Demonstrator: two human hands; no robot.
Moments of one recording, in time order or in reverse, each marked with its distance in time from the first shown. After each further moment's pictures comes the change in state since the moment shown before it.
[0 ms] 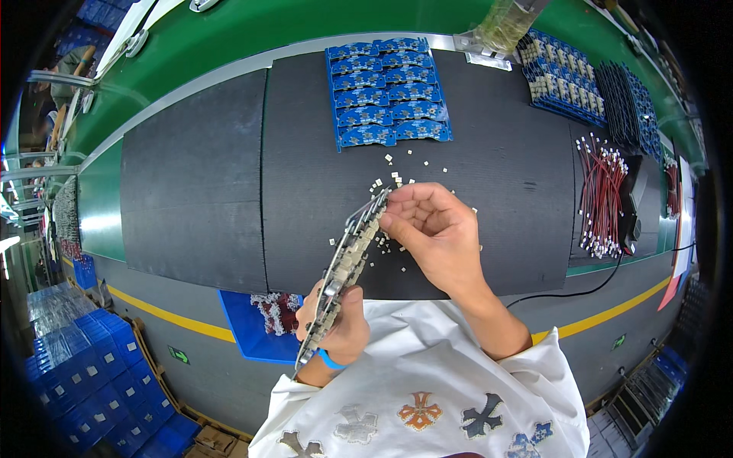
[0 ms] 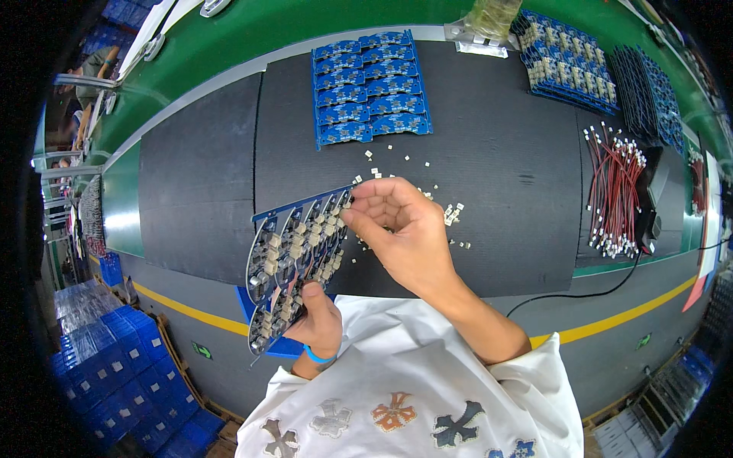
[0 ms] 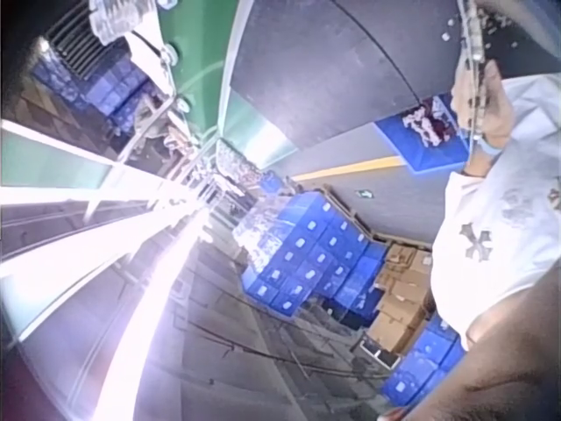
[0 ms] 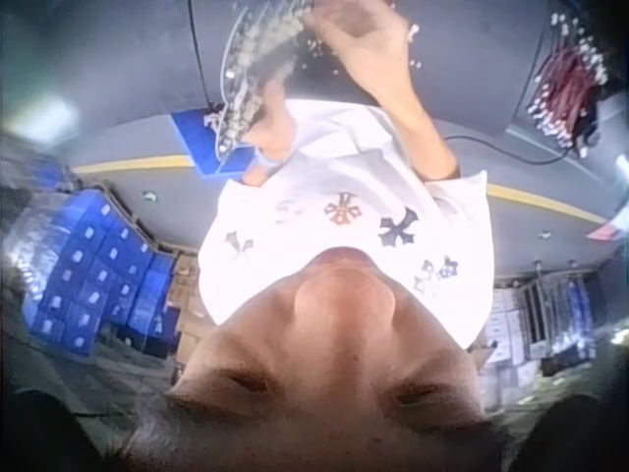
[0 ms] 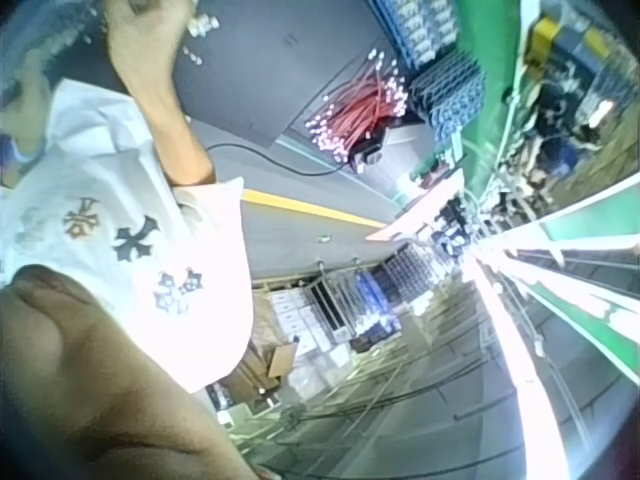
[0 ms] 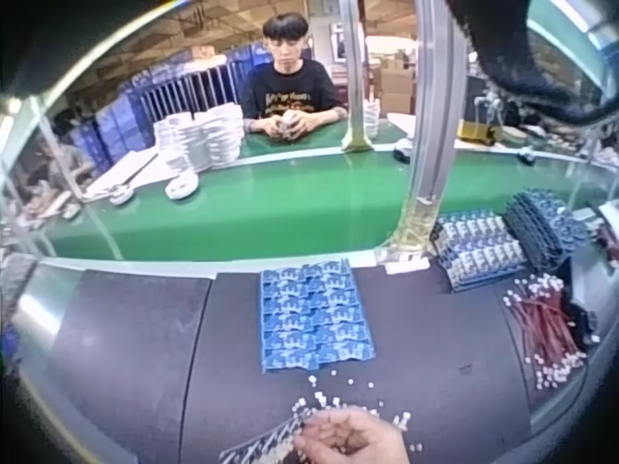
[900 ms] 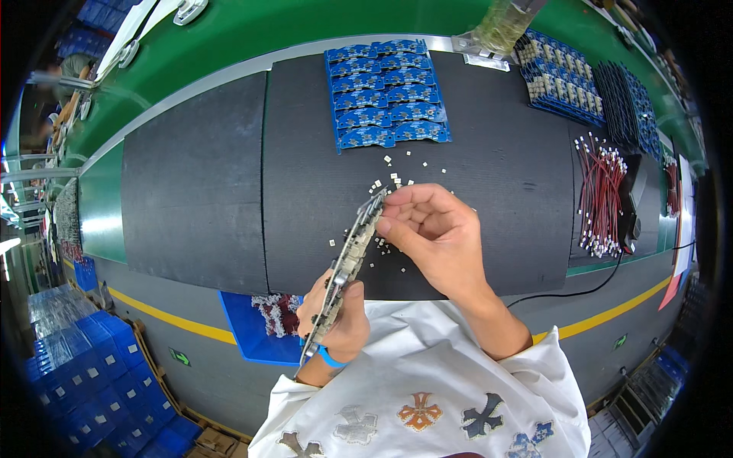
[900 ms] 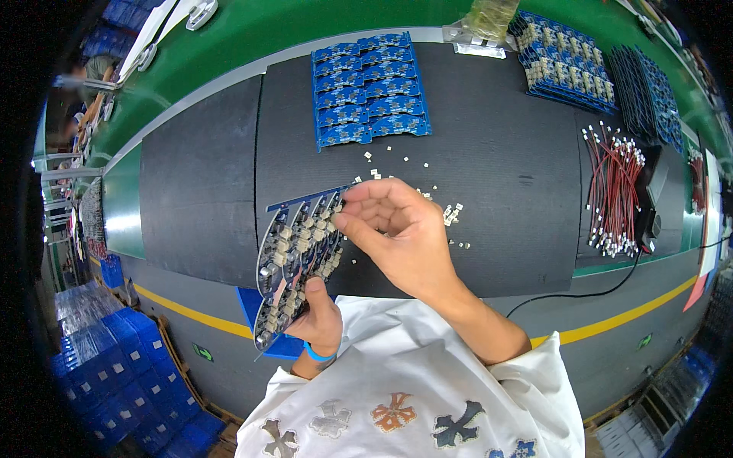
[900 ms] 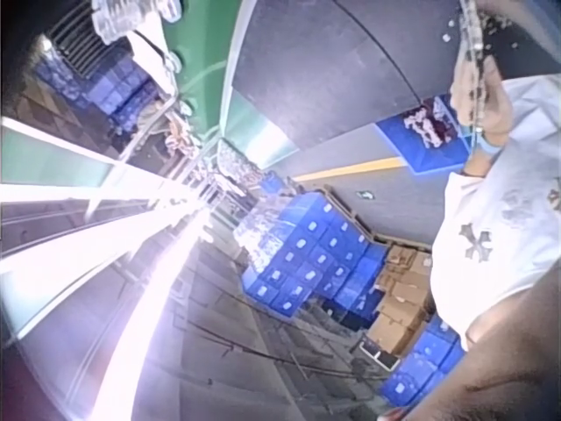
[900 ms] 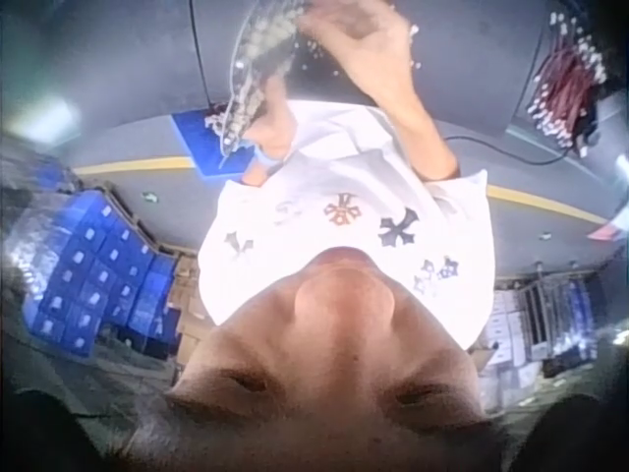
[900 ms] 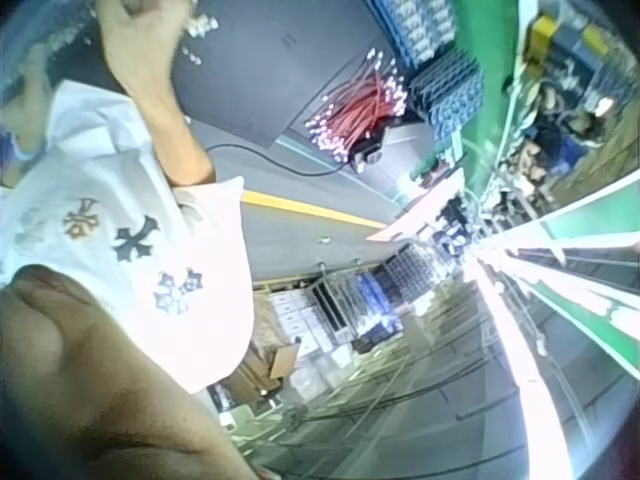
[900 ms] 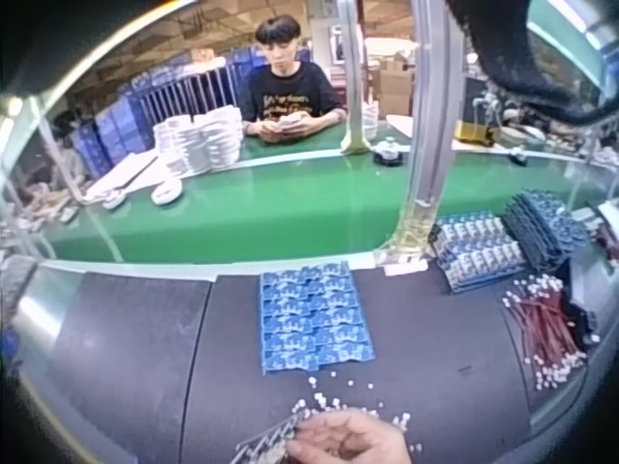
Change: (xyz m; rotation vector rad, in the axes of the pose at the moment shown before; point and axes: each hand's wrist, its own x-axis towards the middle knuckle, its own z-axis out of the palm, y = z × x) left_hand -0.003 -0.011 -0.002 -0.058 -0.050 0.082; right_hand -0.001 -0.010 0.004 0.108 -0.040 0.001
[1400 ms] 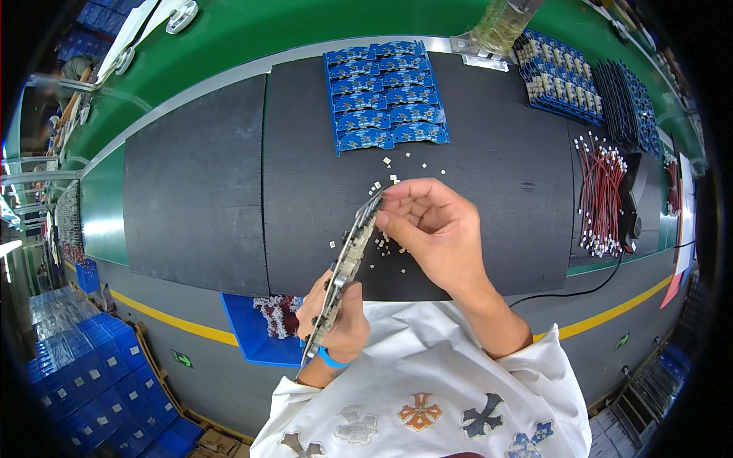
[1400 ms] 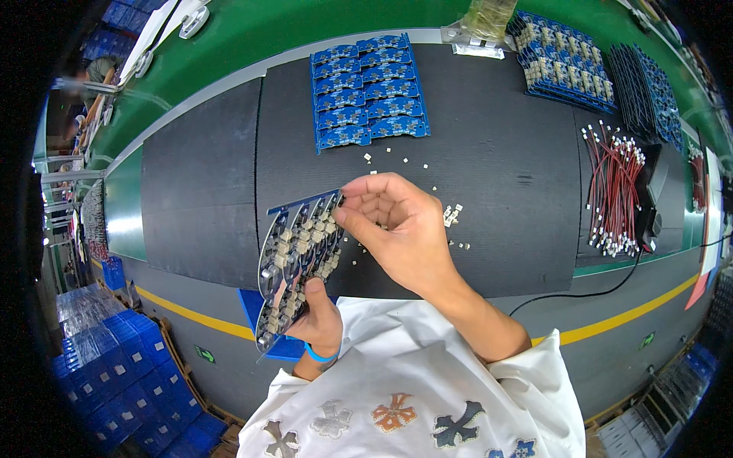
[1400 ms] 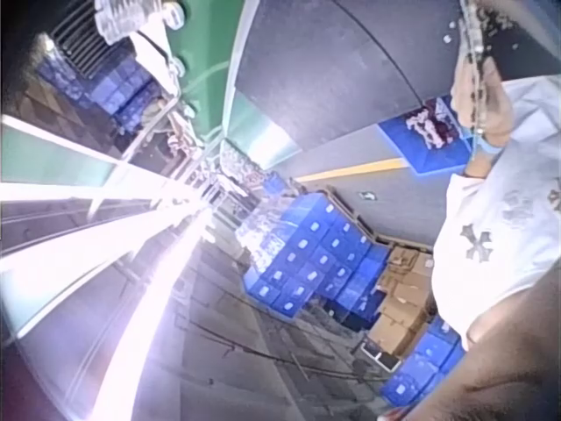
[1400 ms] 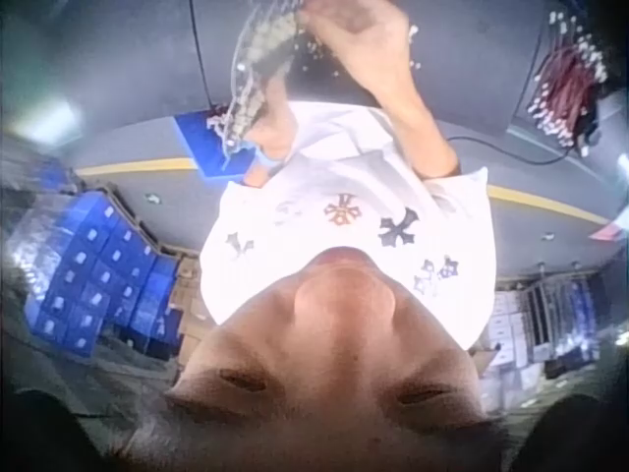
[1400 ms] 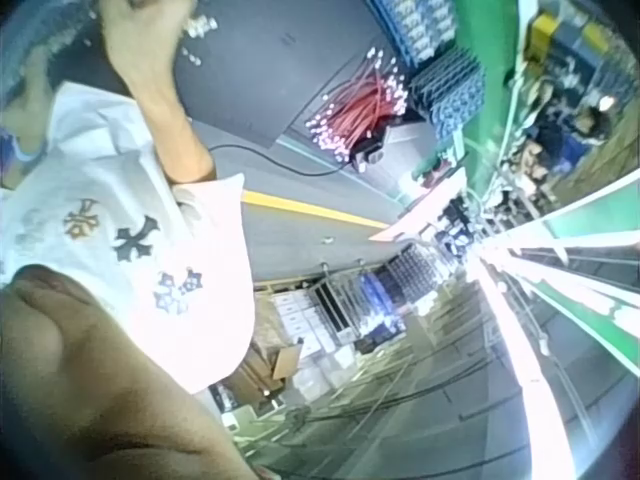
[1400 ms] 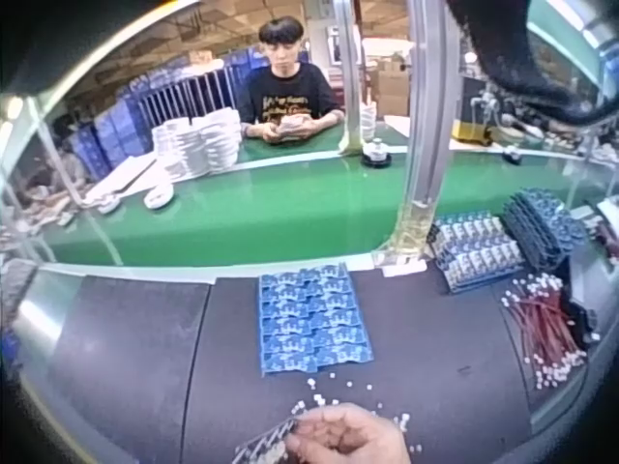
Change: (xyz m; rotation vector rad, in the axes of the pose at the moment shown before) left_hand 0.001 0.002 -0.003 0.025 -0.059 -0.019; right_hand 0.007 0.004 -0.004 -0.031 -0.035 -0.041
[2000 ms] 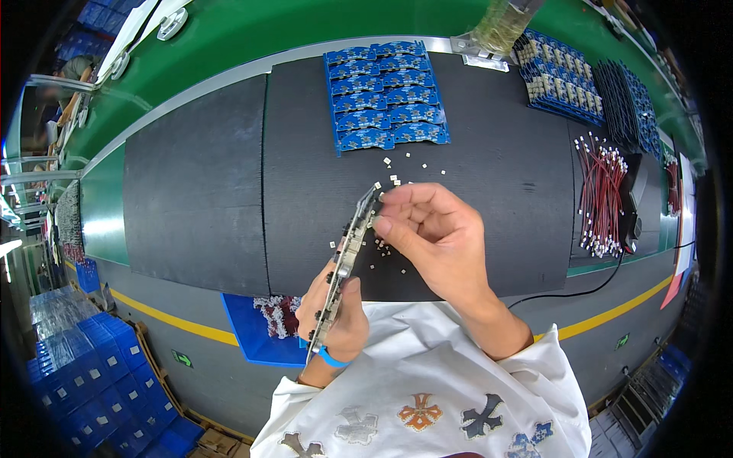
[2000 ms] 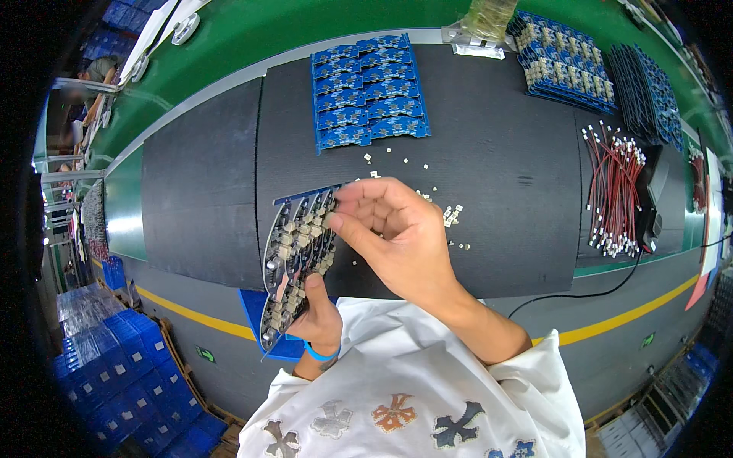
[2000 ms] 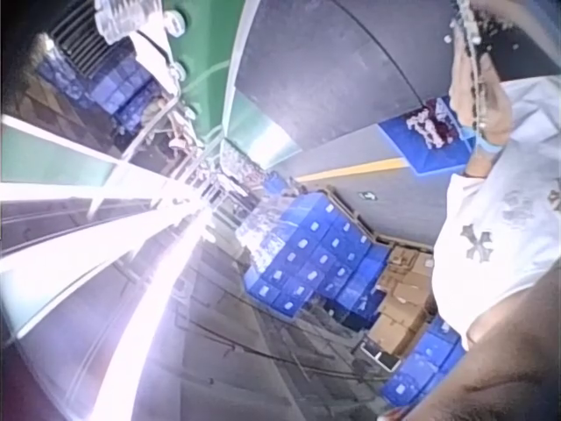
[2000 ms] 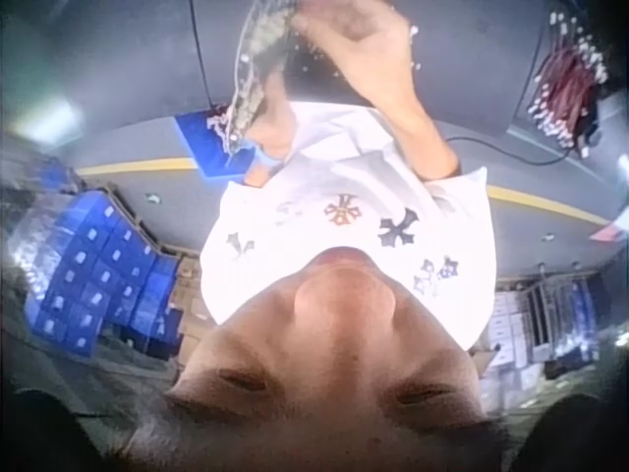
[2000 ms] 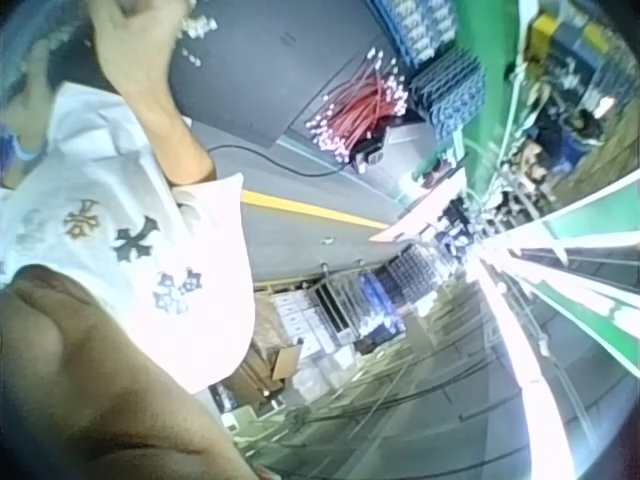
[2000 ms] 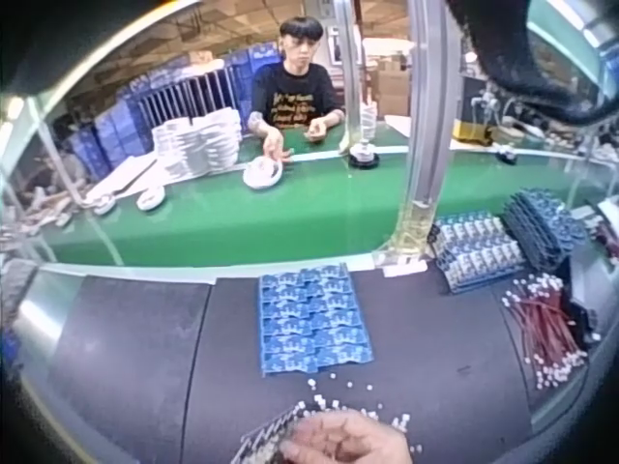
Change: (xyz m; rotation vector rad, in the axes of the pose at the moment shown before) left_hand 0.006 0.001 -0.004 0.117 -0.121 0.019; right_hand -0.006 -0.010 0.006 0.094 -0.012 -0.007
